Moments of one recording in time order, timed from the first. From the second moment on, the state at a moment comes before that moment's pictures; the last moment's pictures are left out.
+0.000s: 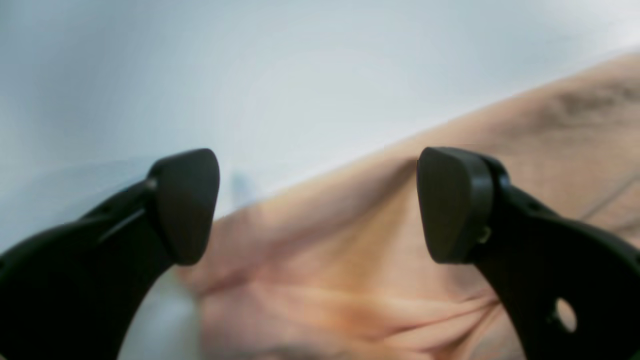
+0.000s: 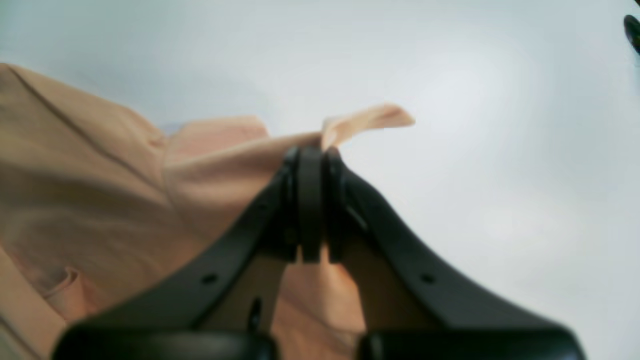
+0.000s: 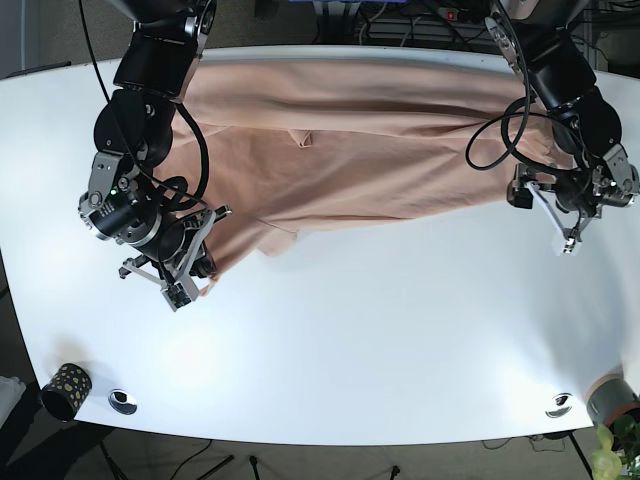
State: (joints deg) left arm -12.1 -10.1 -31.6 77.4 -10.3 -39.9 70.3; right arm 10.9 6.1 15.9 103.6 15.5 40.1 -66.5
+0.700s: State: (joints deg) left arm -12.1 -10.9 -19.2 77.1 -10.3 -39.9 68.5; right arm 8.6 6.2 16.1 111.1 15.4 40.1 -67.8
